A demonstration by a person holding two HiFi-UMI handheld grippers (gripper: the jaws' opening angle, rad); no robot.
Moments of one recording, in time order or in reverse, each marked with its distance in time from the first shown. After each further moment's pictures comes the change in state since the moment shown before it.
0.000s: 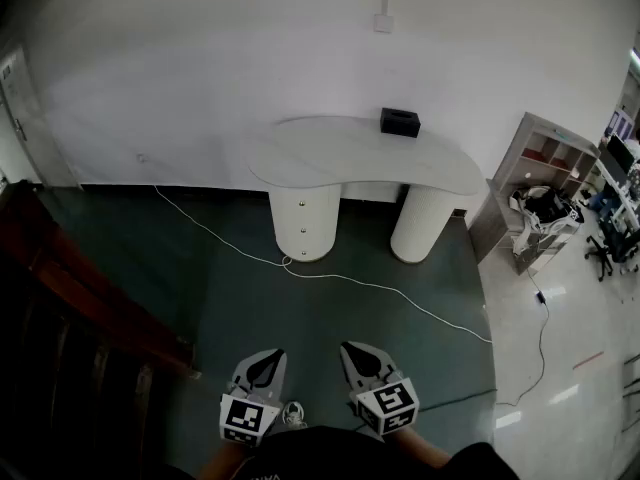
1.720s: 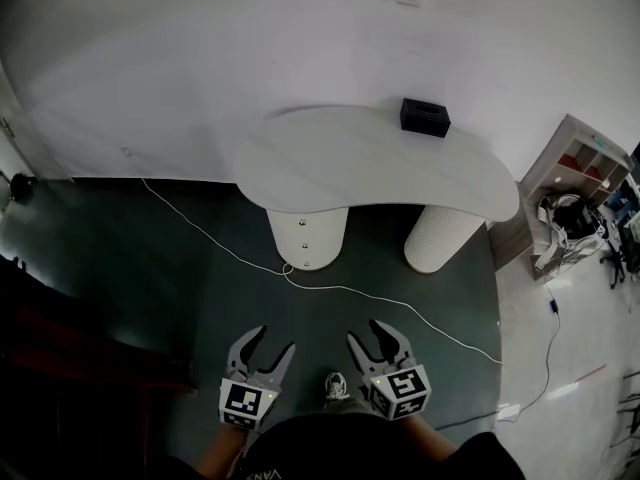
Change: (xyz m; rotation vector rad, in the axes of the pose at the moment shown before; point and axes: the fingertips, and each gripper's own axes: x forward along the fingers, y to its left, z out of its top) left arm 0.247 0.152 -0.006 -0.042 0.073 0.015; right arm 0.212 -0.206 0.037 0.069 0.055 -0.043
